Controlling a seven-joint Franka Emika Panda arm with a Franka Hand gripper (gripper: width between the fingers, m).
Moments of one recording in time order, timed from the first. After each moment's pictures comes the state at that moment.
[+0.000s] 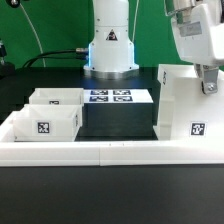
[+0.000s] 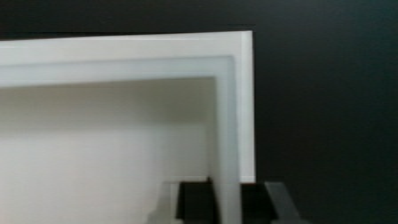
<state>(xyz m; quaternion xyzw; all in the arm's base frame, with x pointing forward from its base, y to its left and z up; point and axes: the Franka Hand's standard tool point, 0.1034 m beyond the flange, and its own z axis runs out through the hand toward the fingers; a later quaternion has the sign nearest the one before) 0.640 0.106 0.100 -0.69 0.71 0.01 0.12</state>
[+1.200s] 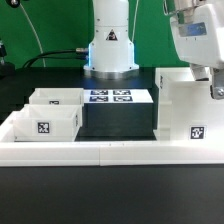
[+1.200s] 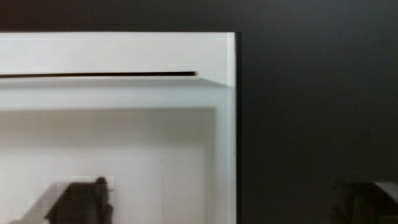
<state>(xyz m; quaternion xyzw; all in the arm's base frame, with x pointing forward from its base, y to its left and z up) 0.647 0.105 0.102 -0.71 0.70 0.02 0.12</state>
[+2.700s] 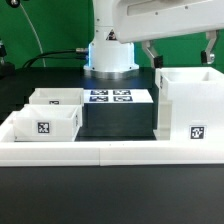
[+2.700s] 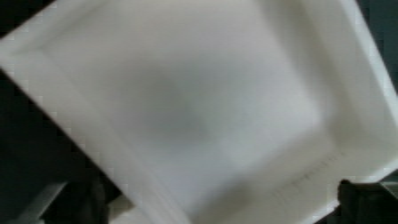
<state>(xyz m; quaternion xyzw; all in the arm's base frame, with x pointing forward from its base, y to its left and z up) 0.603 0.069 0.135 -0.96 0.26 -0.02 0.09</state>
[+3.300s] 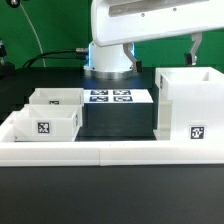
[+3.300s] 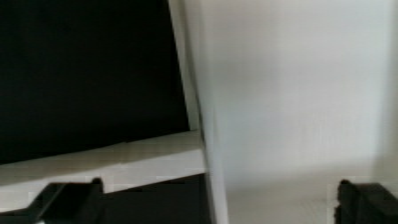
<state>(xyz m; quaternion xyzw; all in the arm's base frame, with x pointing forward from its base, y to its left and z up) 0.601 0.044 0.130 -0.99 0.06 -0.05 0.07</state>
